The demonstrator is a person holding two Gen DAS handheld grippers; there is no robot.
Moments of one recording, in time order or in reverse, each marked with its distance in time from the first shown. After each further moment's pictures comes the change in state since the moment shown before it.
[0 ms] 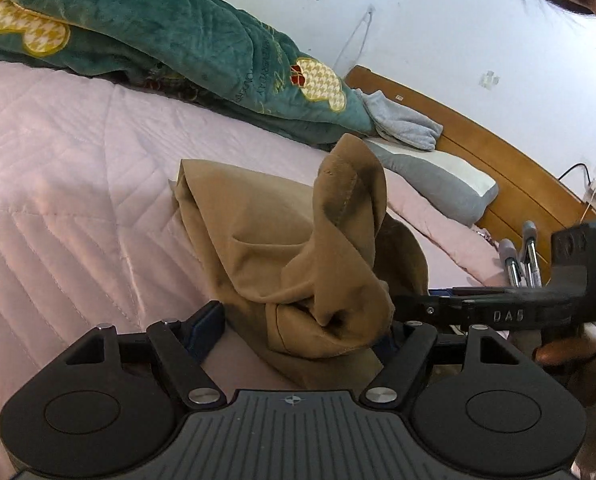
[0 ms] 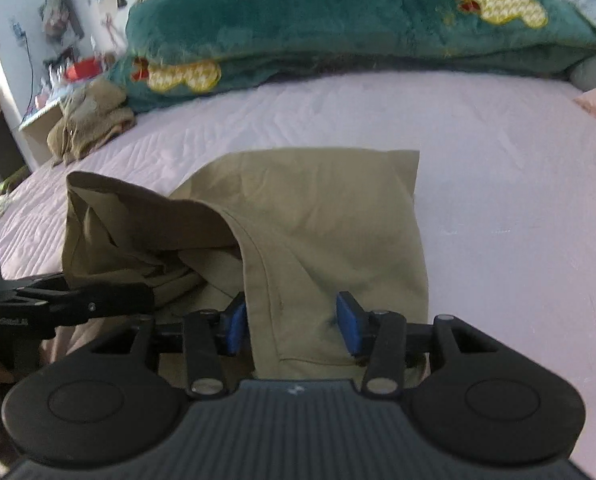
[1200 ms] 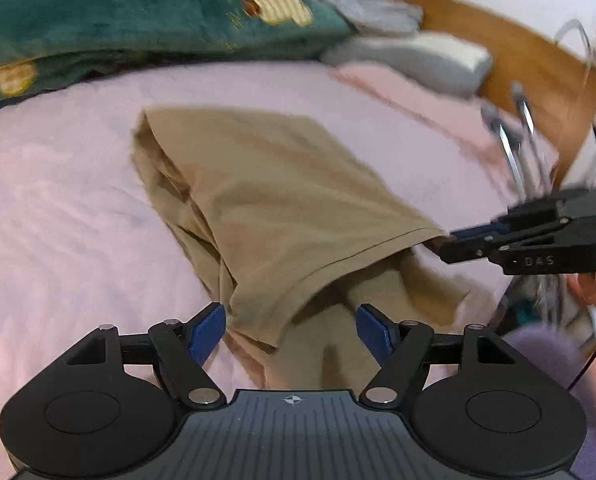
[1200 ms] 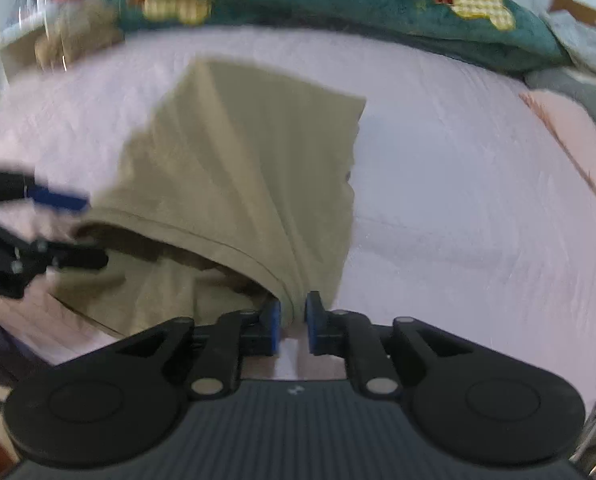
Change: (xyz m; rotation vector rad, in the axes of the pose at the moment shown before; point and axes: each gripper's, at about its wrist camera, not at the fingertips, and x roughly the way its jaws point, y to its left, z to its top) left arm -0.080 -0.135 -0.012 0.226 0.265 0.150; right arm -0.111 0.015 -0.048 -0.093 0.168 -0.152
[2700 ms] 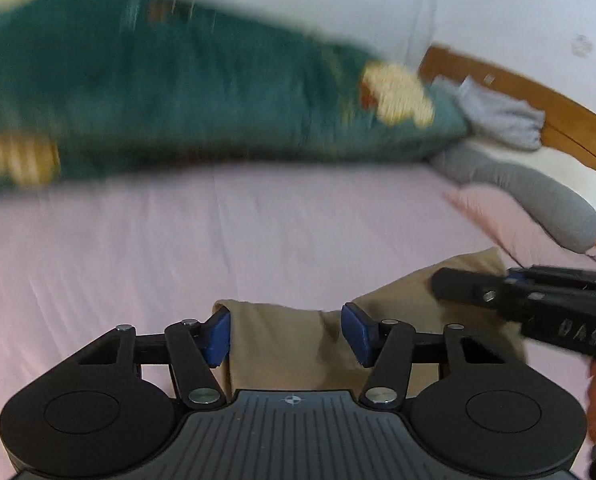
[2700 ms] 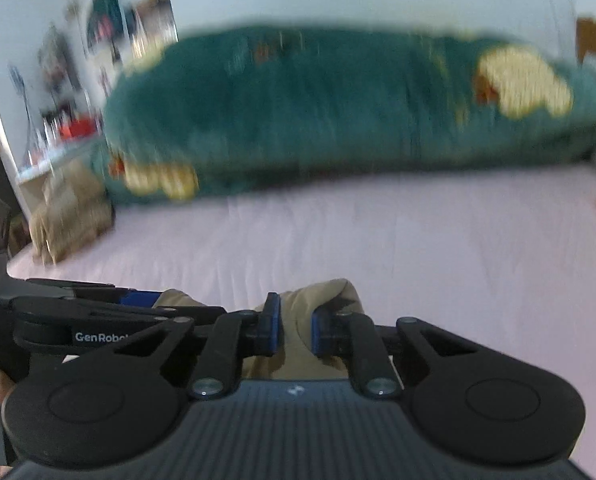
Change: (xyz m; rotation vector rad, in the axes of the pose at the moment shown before) left arm 0.147 0.089 0.259 -0.102 -0.169 0.222; right arm 0.127 -0.068 0.227 0.067 -0.358 0.173
